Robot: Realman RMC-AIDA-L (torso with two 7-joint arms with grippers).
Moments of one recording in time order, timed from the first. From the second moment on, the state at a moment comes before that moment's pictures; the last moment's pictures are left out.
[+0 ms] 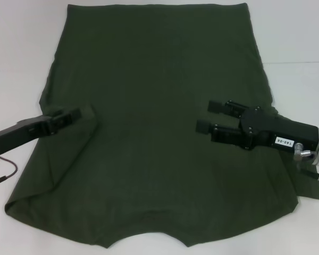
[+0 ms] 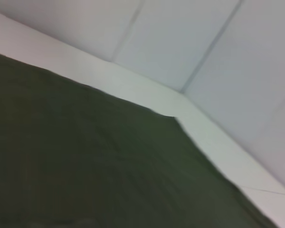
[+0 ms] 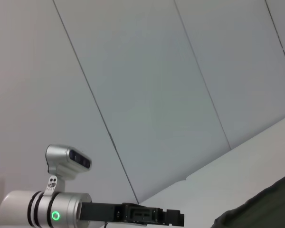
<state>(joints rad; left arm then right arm) -0.48 -2.16 0.52 0.73 1.97 1.21 -1.77 0.55 2.09 -0.70 -0.49 -1.74 -1.56 1.37</state>
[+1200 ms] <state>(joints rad) -0.47 -2.16 0.56 0.68 2.01 1.54 -1.47 0.48 2.05 -0.69 -0.63 -1.75 -1.52 1.80</state>
